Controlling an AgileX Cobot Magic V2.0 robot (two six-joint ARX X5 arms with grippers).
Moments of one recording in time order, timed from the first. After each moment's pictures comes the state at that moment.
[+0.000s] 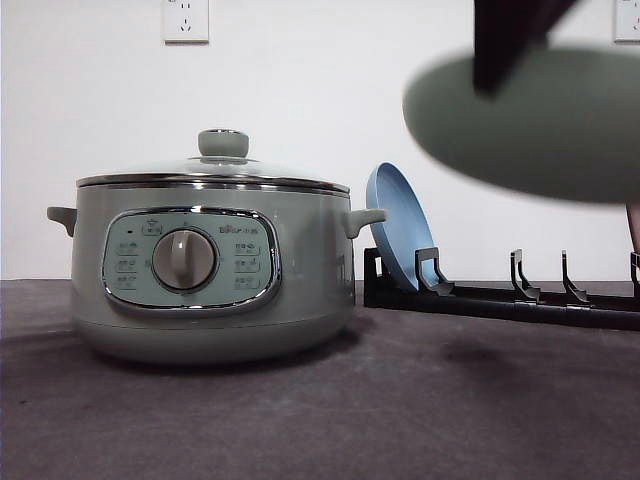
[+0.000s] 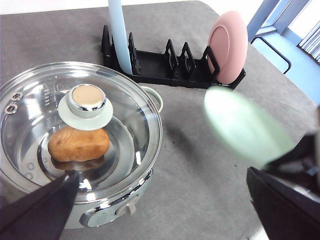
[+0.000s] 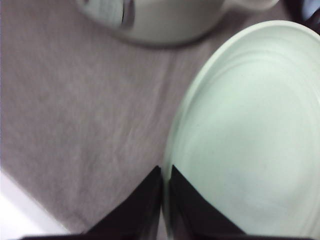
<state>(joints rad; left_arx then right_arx) -0.33 0.92 1.28 -0.88 0.44 -0.07 1.13 1.20 1.05 -0.98 0.38 0.27</state>
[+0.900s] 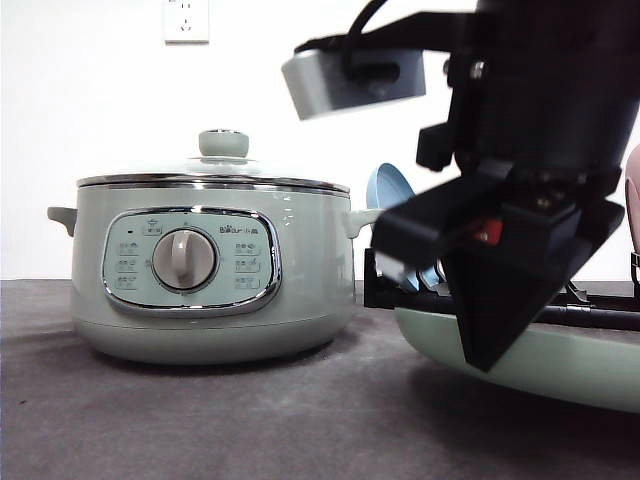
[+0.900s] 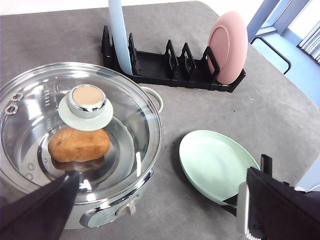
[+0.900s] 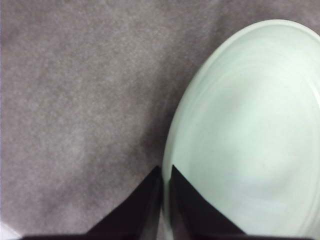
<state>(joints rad) -0.33 0.92 1.28 -0.88 0.44 -0.07 1.17 1.41 0.83 -0.72 0.38 0.35</state>
